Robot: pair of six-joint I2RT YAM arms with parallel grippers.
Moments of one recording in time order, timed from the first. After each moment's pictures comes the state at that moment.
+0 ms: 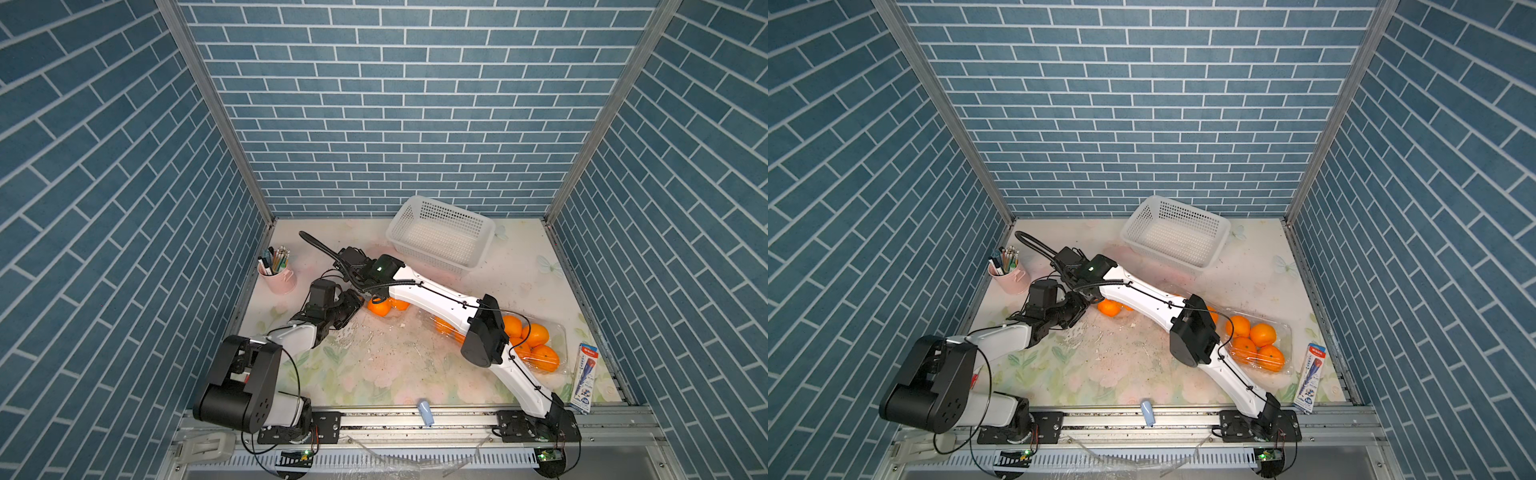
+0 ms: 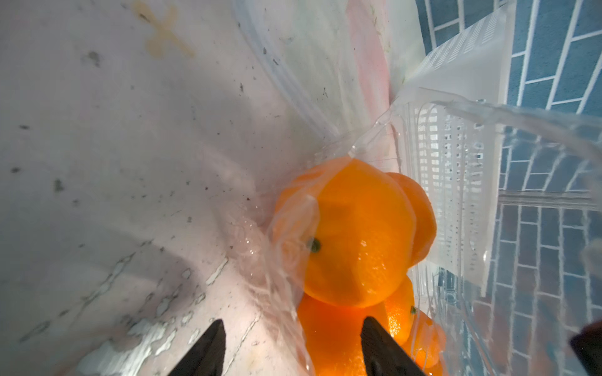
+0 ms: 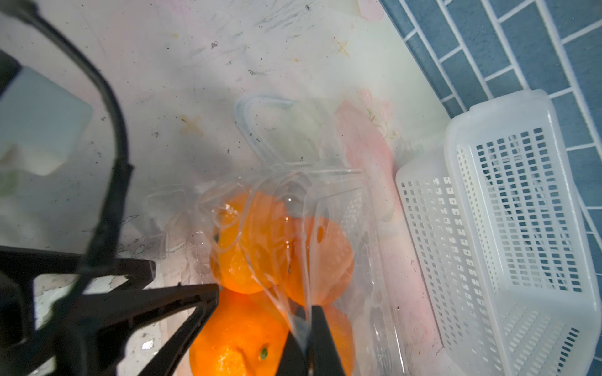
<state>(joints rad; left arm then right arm) -0.23 1.38 0.49 0.17 0.30 -0.99 1.11 2.40 2.40 -1.06 0.51 0.03</state>
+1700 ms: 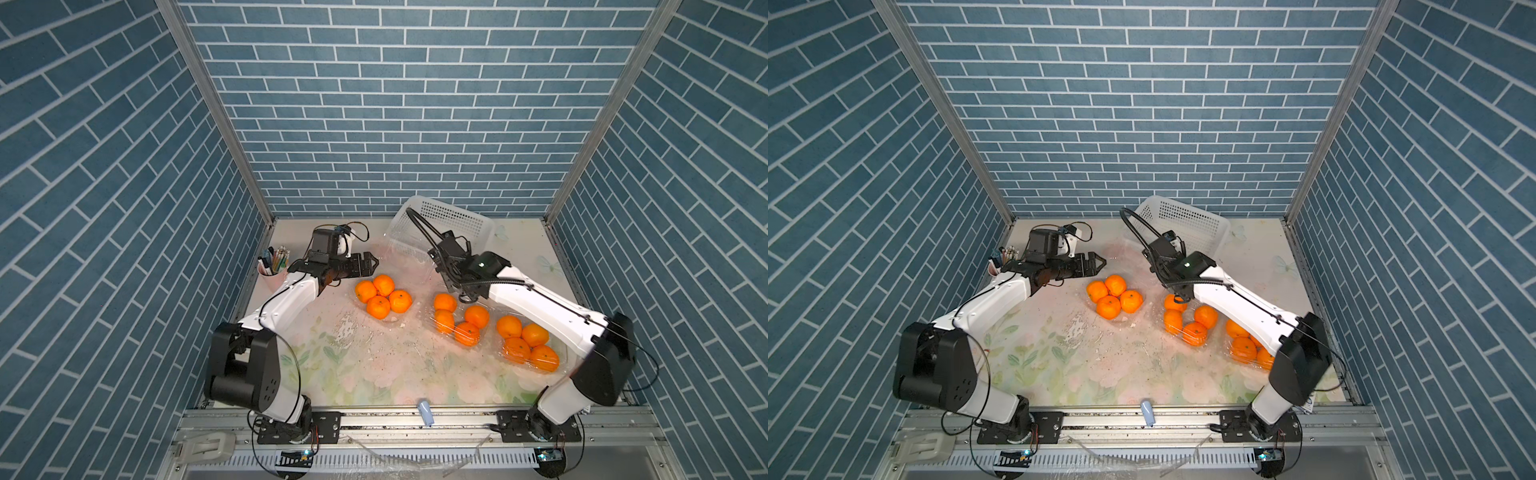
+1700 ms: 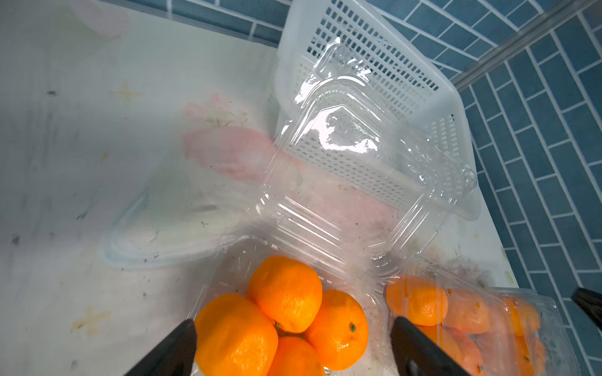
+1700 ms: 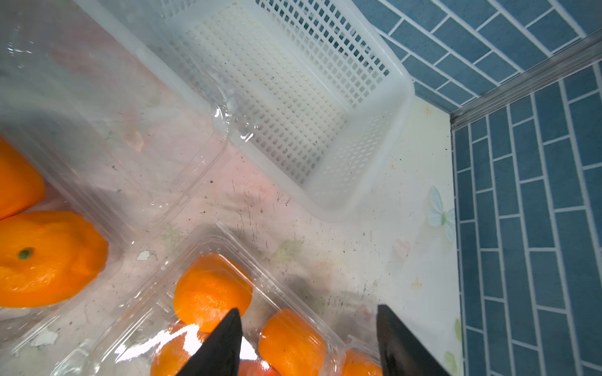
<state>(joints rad) -0.22 1.56 1.12 -0.29 0.40 -0.28 0.84 1.54 1.41 -0.91 0.63 0.29</state>
